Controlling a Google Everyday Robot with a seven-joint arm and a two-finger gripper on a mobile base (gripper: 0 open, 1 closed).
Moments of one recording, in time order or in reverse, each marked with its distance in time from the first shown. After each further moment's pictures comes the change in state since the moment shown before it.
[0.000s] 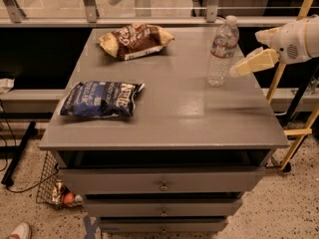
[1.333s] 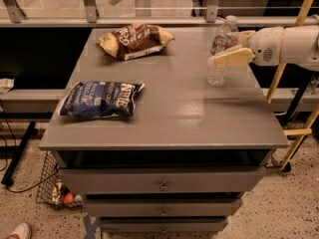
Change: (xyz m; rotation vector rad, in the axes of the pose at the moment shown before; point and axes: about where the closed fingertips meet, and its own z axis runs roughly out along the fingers) arm -0.036 0.013 0.053 -0.146 -0.283 0.042
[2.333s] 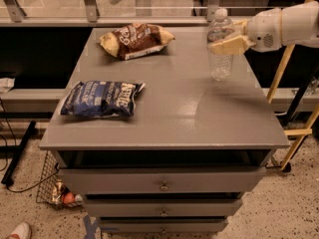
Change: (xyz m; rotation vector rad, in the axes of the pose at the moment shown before) arm -0.022 0.001 -0.001 -0.052 0.110 -0.142
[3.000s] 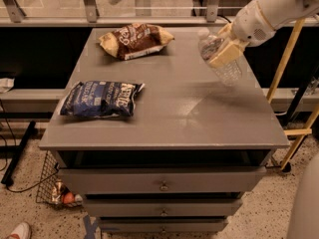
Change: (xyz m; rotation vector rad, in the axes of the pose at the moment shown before) arm 0.019 0.029 0.013 -0.203 0.395 -0.224
